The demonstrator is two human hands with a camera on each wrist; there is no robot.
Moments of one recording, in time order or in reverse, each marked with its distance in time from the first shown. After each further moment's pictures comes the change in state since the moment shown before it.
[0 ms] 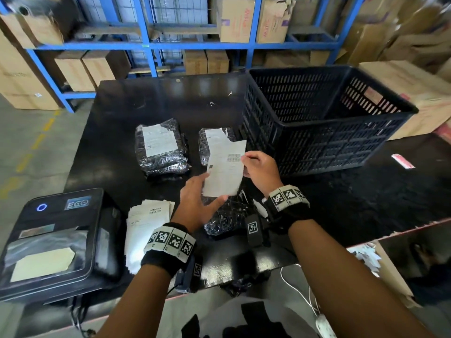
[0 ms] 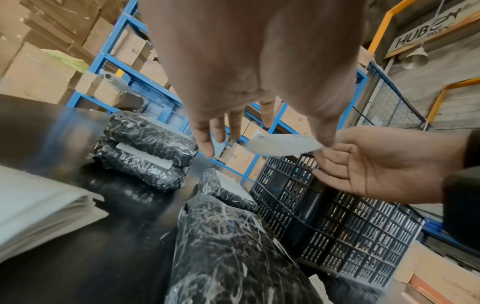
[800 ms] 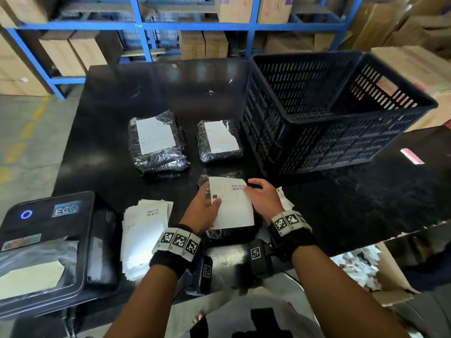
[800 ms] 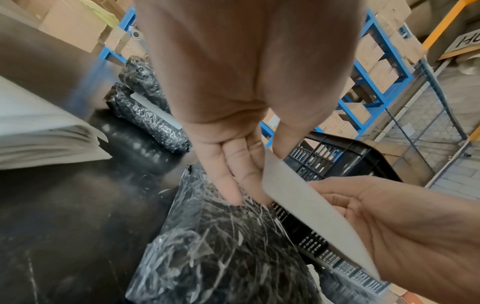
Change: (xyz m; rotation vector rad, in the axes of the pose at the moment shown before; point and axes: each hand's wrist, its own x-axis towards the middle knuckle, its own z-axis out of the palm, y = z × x) left_hand 0.028 -0.025 0.028 -0.387 -0.245 -0.314; right_hand -0.007 0.068 0.012 0.022 -0.003 0.260
